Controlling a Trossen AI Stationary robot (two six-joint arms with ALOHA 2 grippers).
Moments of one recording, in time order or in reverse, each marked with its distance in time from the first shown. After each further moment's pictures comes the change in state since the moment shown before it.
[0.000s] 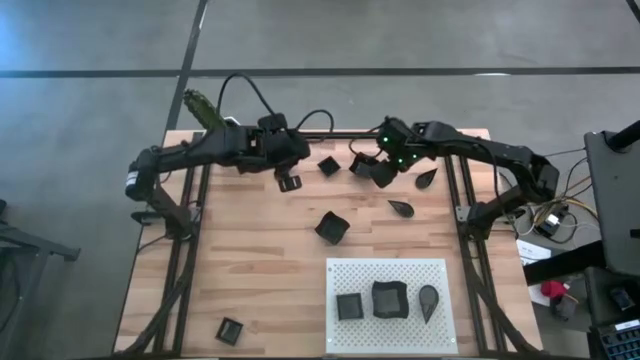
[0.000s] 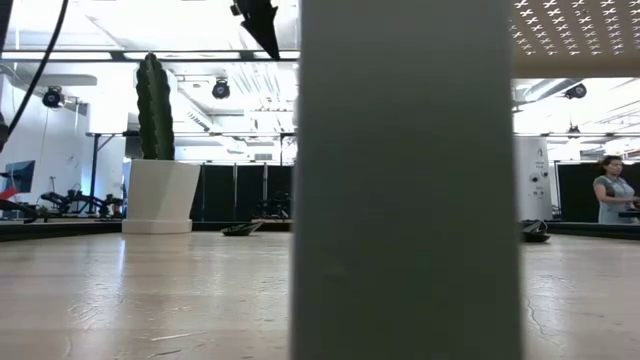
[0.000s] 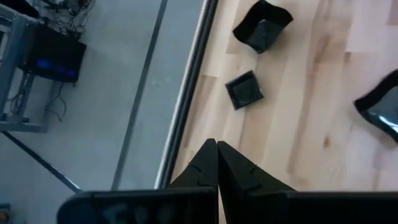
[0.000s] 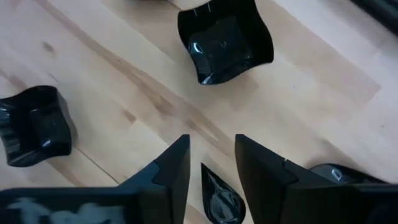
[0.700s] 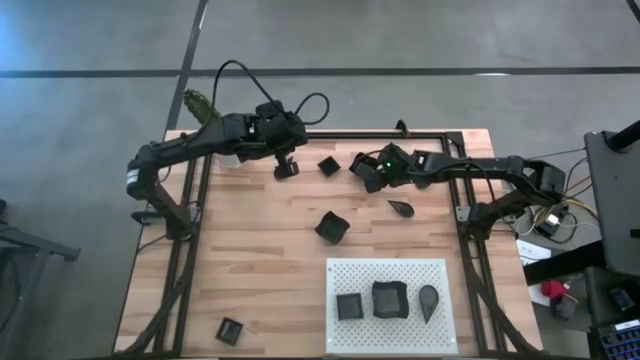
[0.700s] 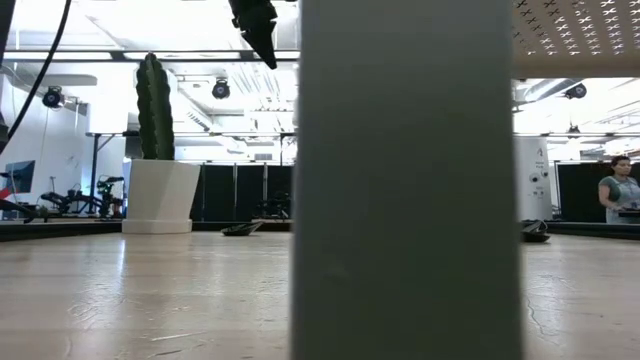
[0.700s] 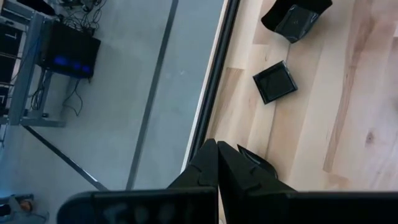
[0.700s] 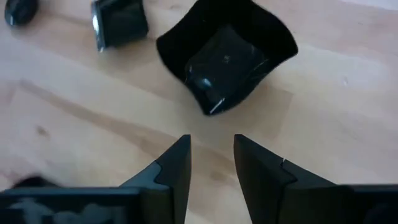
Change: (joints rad) left arm 0.094 0.000 -0.001 0.027 -0.004 0.112; right arm 0.058 -0.057 -0.449 0.629 0.117 0.372
